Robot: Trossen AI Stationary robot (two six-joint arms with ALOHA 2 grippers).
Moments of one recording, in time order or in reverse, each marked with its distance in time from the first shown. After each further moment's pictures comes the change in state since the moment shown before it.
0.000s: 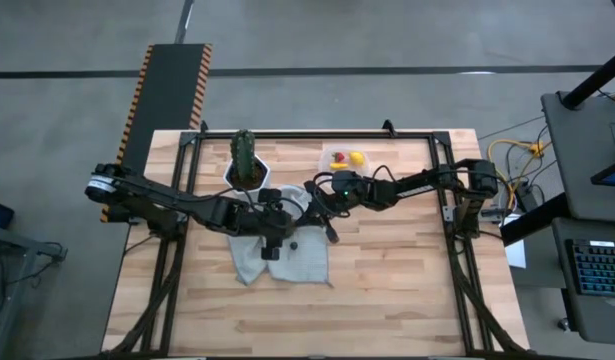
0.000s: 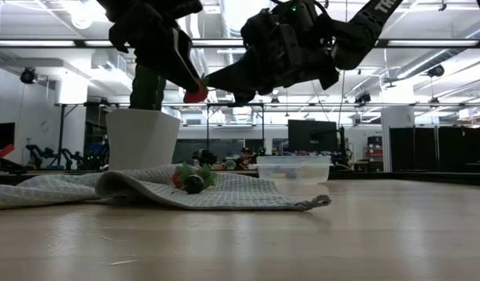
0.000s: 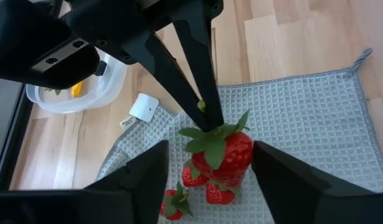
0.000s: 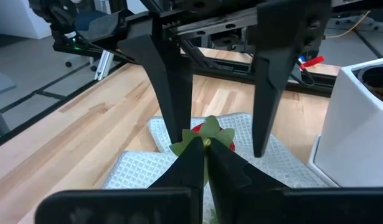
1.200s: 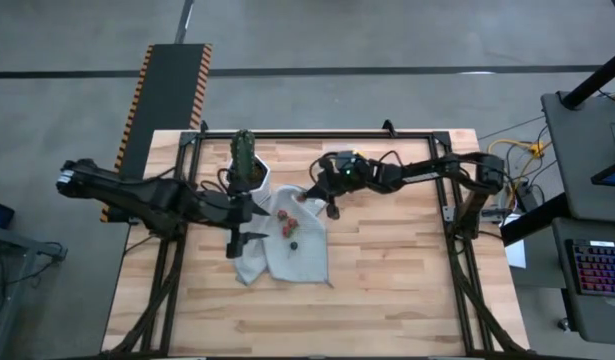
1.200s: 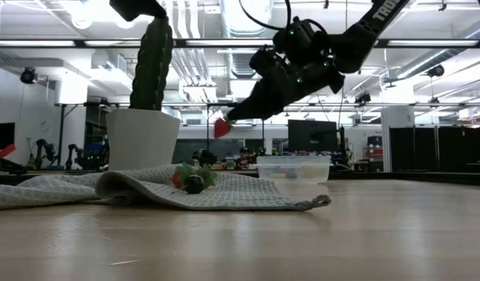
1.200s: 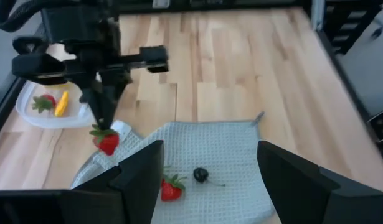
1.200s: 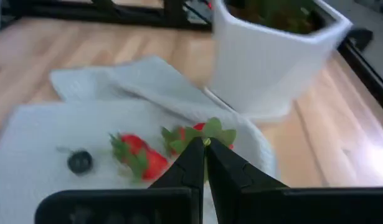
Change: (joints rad) left arm -0.046 -0.365 0.023 -0.159 0.154 -0.158; right arm -0.162 -0.049 -0.017 -0.197 0.149 -0.067
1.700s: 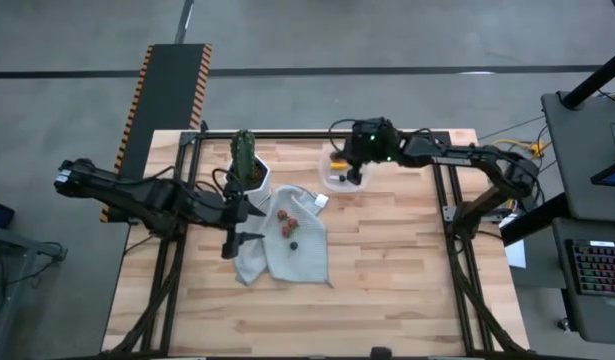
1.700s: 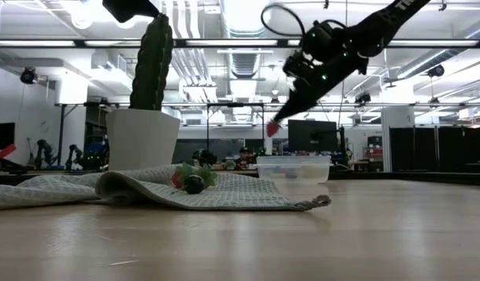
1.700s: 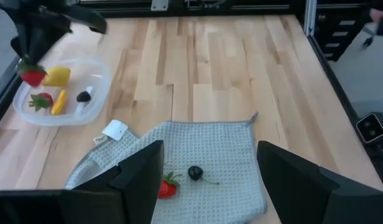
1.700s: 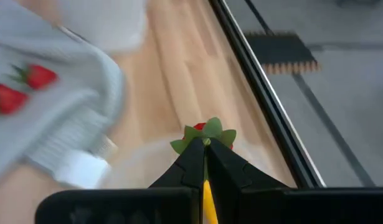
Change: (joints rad) left arm -0.017 -0.049 -0.031 0.000 -0.001 -0.026; right arm -0.246 -0.244 -0.025 -0.367 0.174 -0.110
